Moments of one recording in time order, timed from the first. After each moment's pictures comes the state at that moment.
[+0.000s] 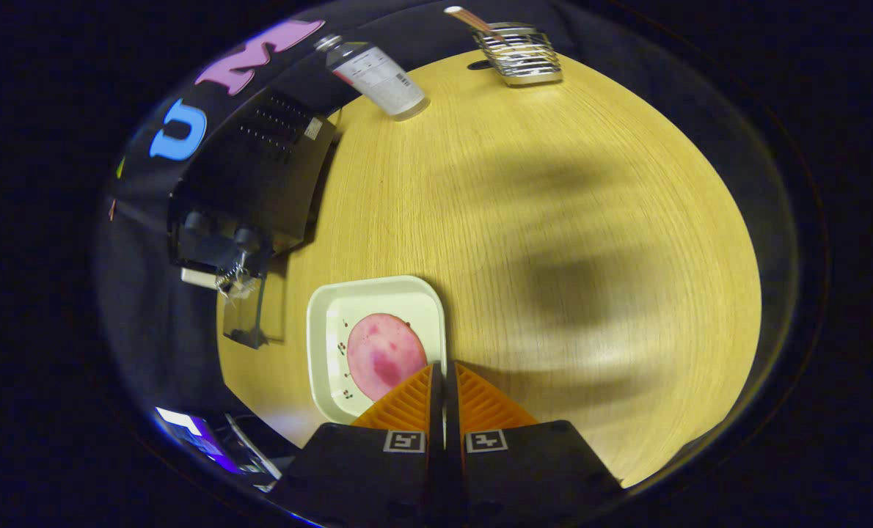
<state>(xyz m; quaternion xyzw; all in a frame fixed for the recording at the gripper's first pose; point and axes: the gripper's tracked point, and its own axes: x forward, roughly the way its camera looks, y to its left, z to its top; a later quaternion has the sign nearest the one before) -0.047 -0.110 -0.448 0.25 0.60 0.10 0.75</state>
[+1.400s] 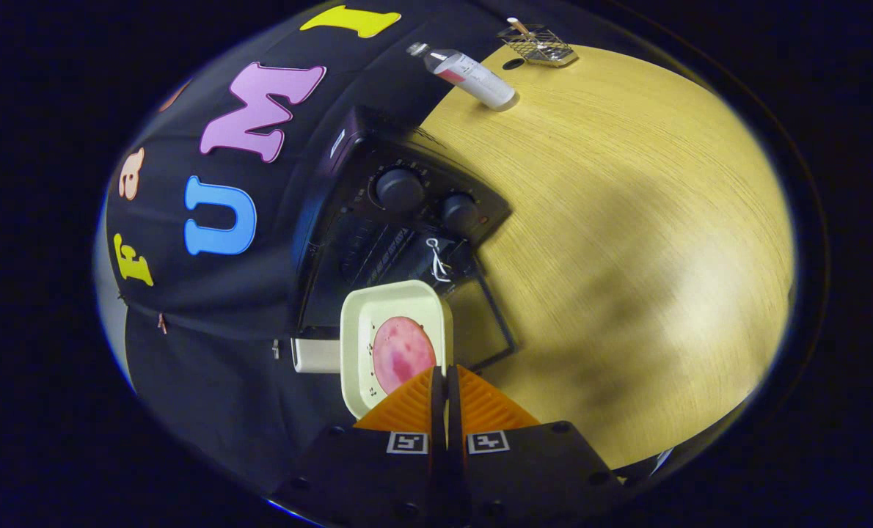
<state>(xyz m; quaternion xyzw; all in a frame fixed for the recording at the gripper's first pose) -0.030 0.159 -0.340 0.46 0.49 0.03 0.74</state>
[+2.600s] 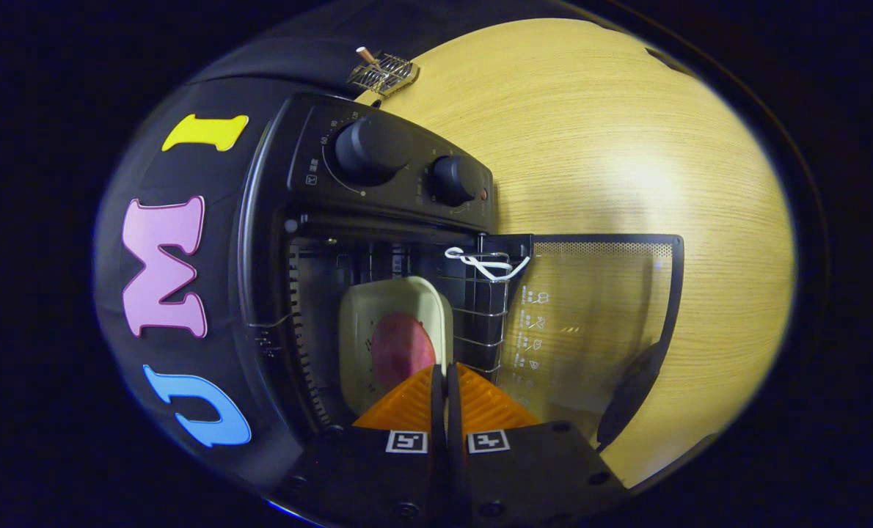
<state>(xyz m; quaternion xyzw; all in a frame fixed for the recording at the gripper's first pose) 0.077 0.230 -0.379 0.63 0.33 -0.31 0.63</state>
